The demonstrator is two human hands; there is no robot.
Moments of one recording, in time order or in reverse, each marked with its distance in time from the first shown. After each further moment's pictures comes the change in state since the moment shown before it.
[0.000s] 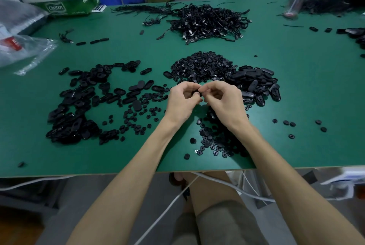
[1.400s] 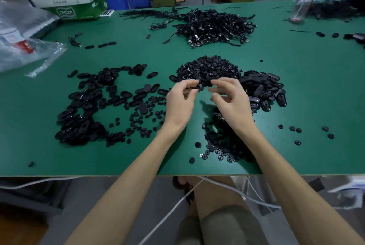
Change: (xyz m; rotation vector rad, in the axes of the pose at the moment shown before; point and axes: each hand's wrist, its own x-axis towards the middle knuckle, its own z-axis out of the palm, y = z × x) left_hand 0.000 0.007 -0.013 0.173 0.131 0.060; right_hand 0.001 0.001 0.000 0.127 0.034 0.033
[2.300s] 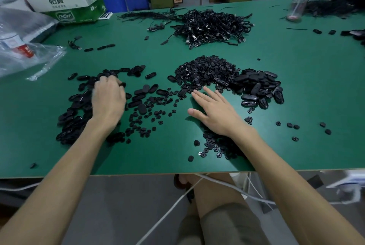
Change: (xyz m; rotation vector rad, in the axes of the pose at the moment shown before) left_hand 0.033 -0.034 -0.142 0.975 0.181 -0.045; right_hand 0.008 0.019 0.016 -0.847 -0.585 -0.146
